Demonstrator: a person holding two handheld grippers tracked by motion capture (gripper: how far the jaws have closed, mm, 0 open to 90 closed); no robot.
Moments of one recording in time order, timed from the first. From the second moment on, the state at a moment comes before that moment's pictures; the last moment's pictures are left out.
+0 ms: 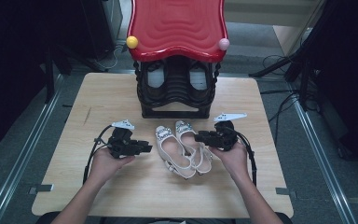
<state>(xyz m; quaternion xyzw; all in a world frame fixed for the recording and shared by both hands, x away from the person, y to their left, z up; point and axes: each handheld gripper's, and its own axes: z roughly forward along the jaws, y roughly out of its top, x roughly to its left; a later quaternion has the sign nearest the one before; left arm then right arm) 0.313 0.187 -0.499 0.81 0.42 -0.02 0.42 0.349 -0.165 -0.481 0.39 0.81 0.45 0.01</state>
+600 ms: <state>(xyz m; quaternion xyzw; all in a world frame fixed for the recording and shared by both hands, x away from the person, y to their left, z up) 0.313 0.194 -0.496 0.80 0.42 -0.01 0.42 0.328 -0.131 -0.472 0.36 0.83 0.42 0.03</state>
